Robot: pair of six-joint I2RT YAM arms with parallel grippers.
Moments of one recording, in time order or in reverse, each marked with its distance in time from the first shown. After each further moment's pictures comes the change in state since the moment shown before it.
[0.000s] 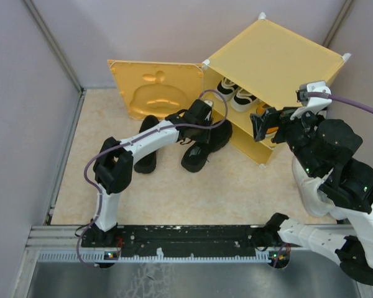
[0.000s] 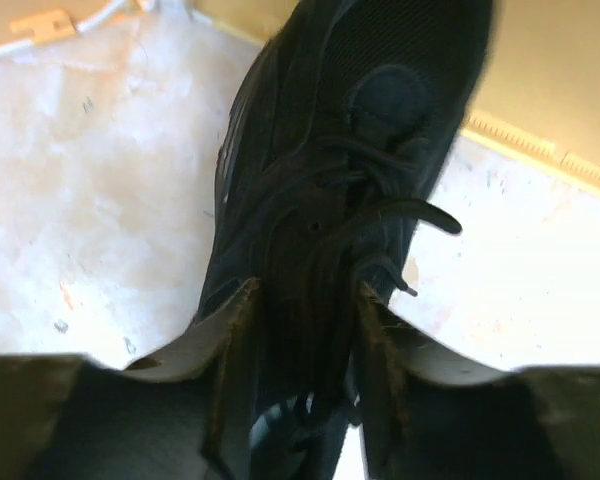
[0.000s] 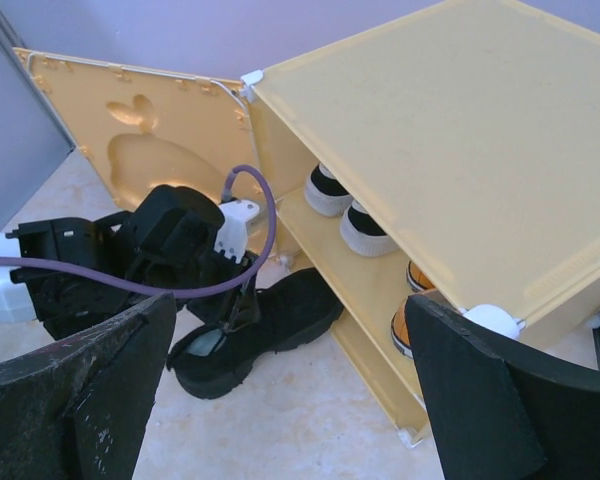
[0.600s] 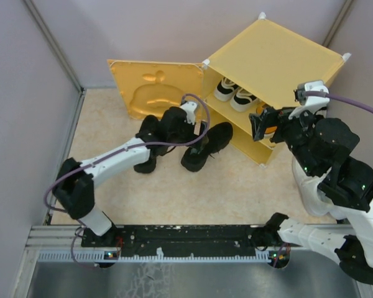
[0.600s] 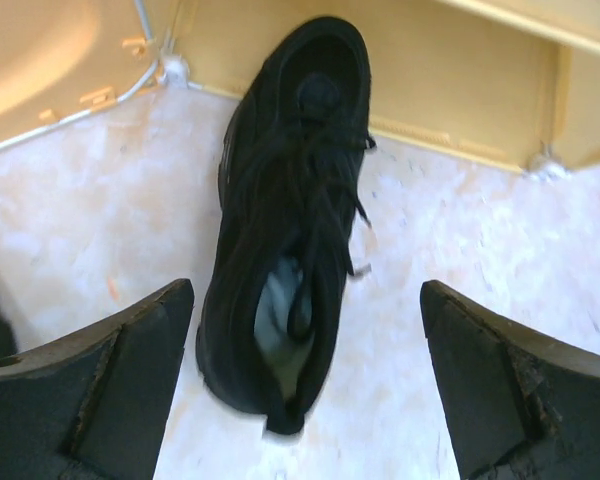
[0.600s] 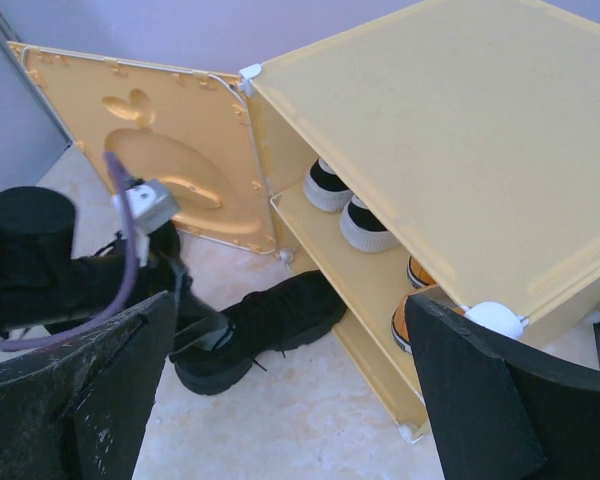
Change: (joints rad) left arm 0.004 -0.336 -0.378 0.338 0.050 0.119; right arm 0.000 0.003 -0.002 -0.005 0.005 0.008
